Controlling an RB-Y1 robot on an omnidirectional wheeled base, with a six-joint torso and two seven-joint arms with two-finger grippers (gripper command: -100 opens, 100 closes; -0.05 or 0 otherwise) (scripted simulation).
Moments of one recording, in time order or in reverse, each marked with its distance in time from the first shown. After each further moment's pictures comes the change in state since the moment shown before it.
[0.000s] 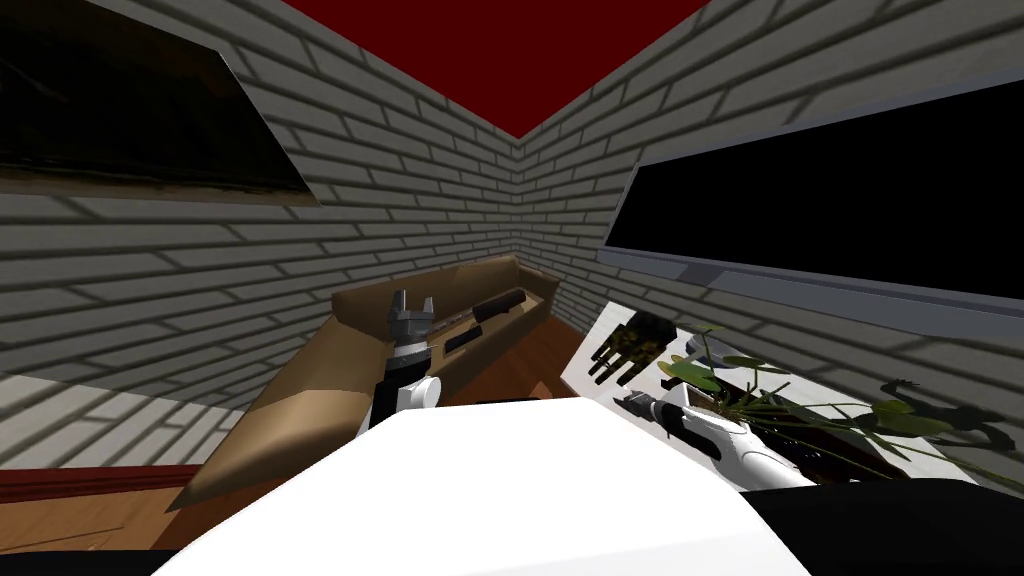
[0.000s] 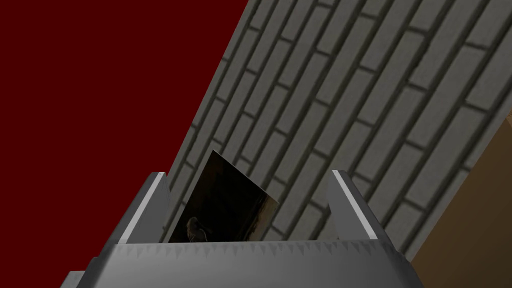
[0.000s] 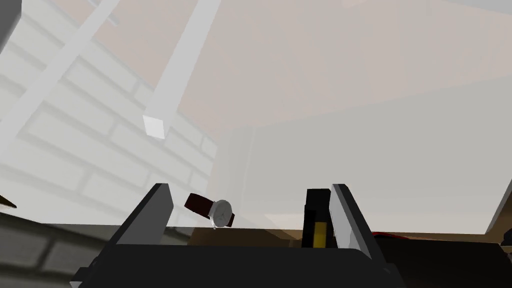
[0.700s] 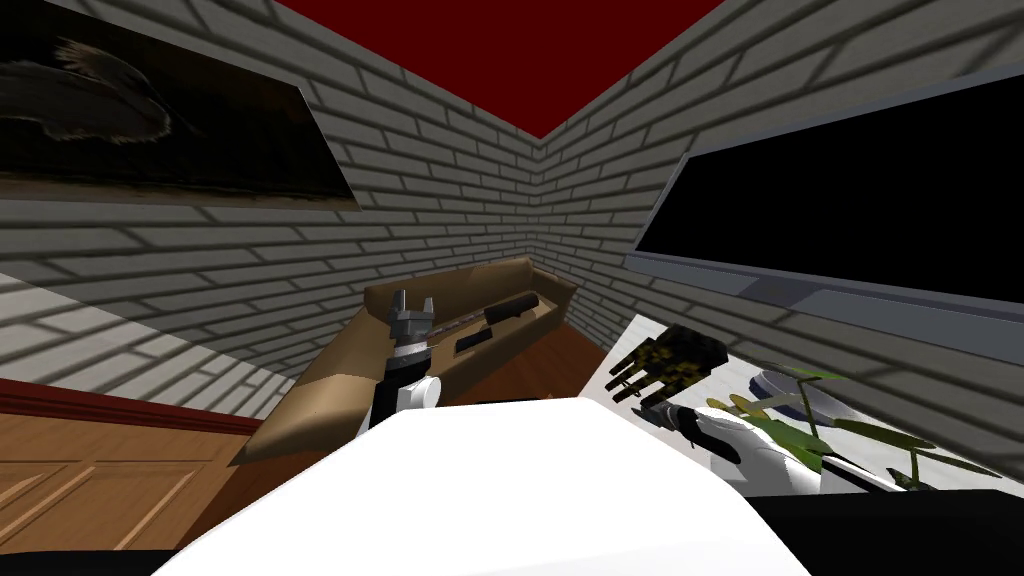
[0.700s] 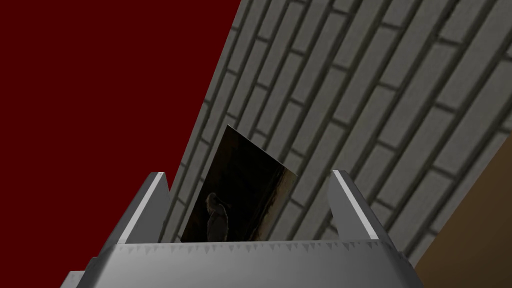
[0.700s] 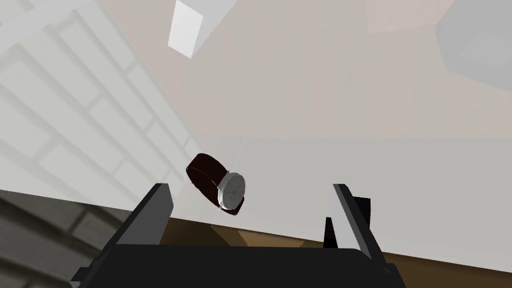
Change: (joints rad) left arm 0.000 0.000 0.000 0.000 0.000 0.000 0.000; right arm -0.071 -0.020 0.048 0.176 0.102 -0.016 0.027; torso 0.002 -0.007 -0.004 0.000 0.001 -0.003
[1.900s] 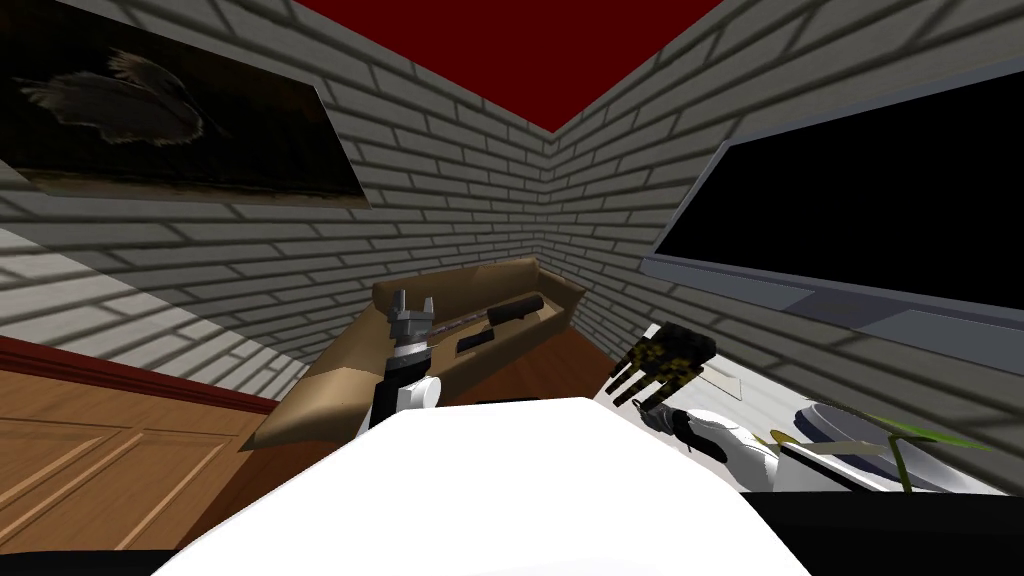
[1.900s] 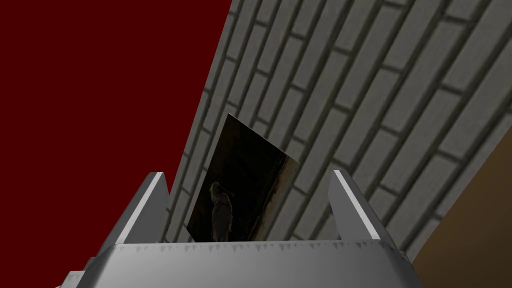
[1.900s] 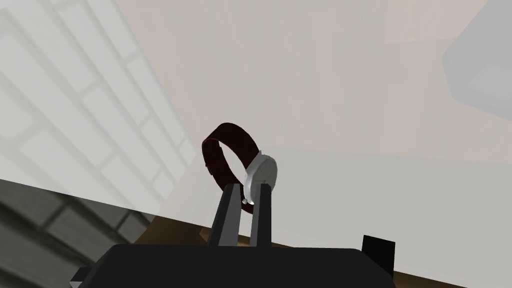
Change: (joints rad) left arm 0.000 0.000 0.000 0.000 0.000 0.000 0.000; right arm -0.061 0.074 0.012 0.131 0.038 0.029 0.049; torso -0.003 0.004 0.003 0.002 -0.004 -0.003
